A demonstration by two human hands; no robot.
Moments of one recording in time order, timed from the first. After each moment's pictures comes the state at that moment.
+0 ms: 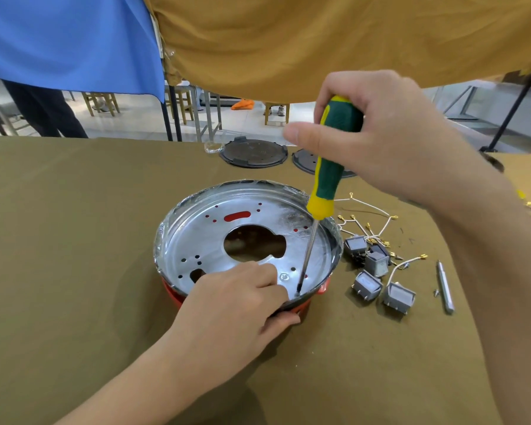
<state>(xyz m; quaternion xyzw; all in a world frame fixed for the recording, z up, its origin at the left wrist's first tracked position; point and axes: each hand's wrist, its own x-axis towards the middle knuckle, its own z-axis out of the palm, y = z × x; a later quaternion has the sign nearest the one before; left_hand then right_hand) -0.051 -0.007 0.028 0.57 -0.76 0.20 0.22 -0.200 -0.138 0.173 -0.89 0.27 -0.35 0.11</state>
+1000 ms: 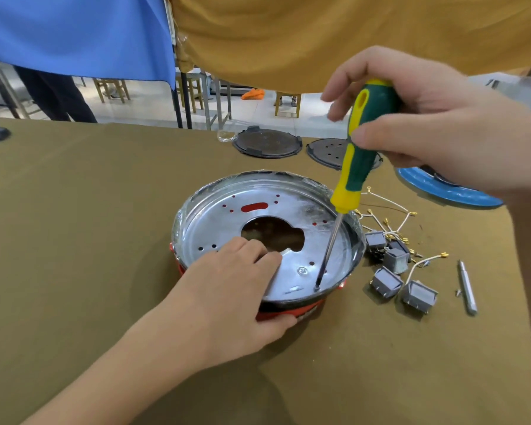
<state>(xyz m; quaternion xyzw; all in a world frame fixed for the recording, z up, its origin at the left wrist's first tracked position) -0.034 0.000 0.045 0.69 -0.72 0.04 0.06 -0.211 -0.141 0.178 -0.90 0.18 -0.27 0.30</state>
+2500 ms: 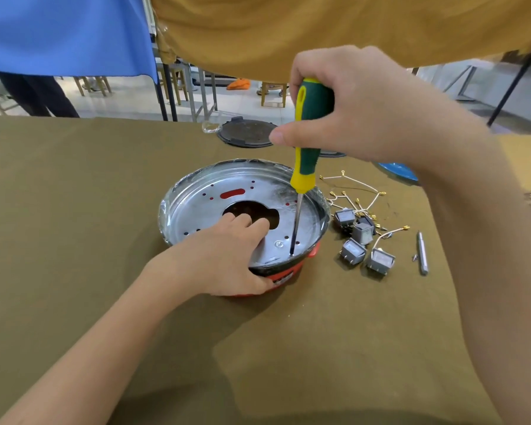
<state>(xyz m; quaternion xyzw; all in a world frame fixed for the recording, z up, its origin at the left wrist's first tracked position) -0.039 -0.019 0.059 0.69 -0.72 -0.07 0.01 -0.200 -0.107 0.195 -0.93 0.28 -0.24 0.05</state>
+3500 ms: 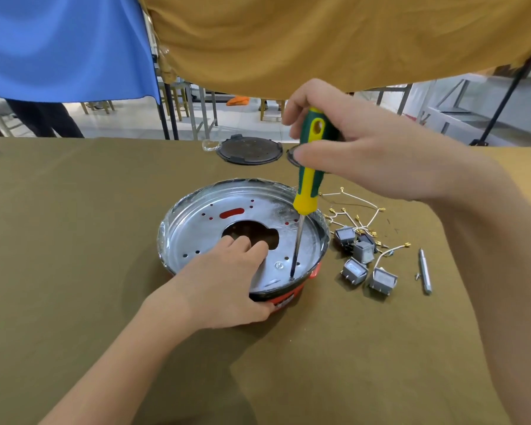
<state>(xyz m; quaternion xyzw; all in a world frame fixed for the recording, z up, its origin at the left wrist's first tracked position) -0.041 -0.015 0.054 0.70 -0.72 -0.03 0.03 -0.213 -0.112 0.187 -0.92 0.25 -0.22 0.19</state>
